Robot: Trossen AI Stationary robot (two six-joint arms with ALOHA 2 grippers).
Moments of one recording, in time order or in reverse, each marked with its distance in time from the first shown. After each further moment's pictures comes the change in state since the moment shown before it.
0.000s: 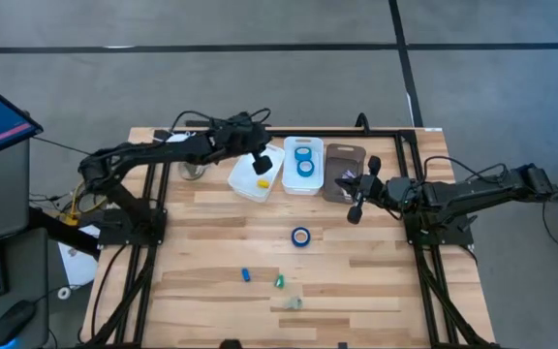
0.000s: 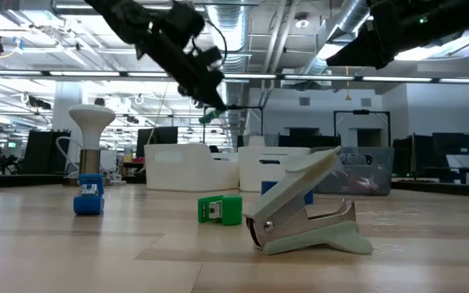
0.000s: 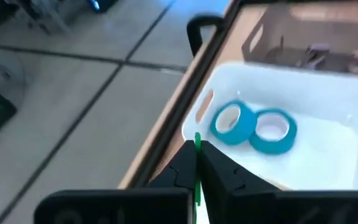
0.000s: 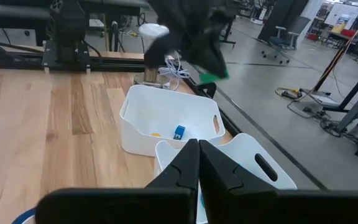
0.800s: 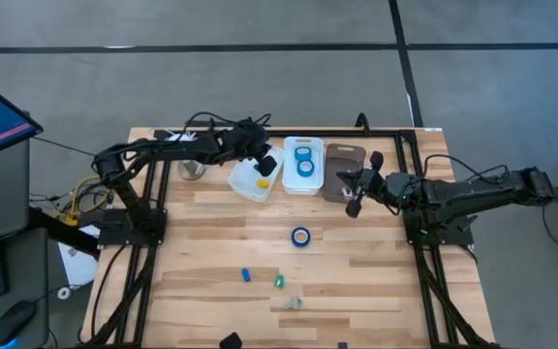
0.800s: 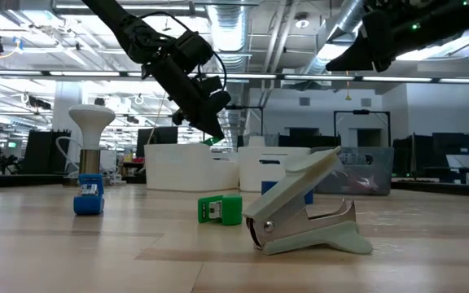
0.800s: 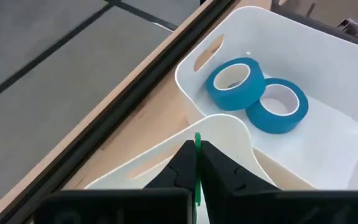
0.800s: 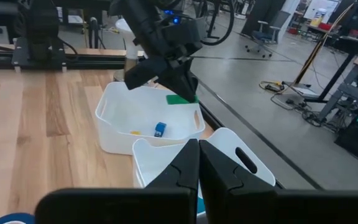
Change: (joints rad) left arm 0.036 0.129 0.000 -0.029 0.036 -0.289; right arm -0.060 0.000 0.000 -0.004 0.012 0.002
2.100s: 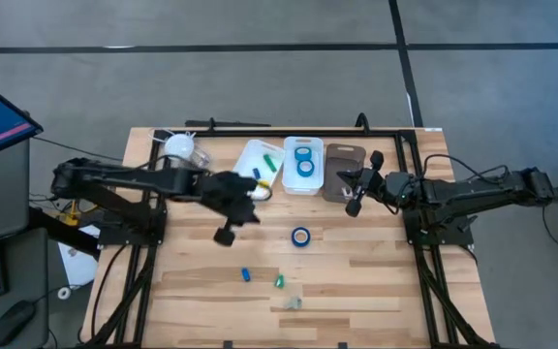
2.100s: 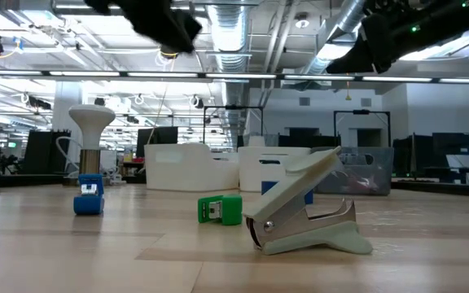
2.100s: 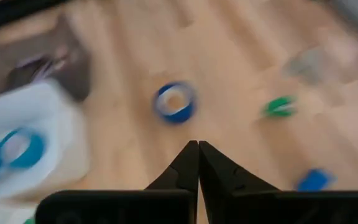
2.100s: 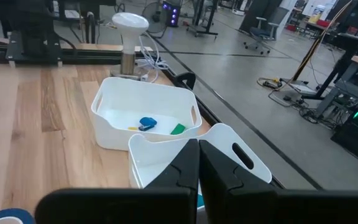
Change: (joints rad) left arm -0.502 -0.370 0.000 -0.467 0.276 0.392; right arm -0.012 0.000 0.000 -0.017 -0.001 -0.001
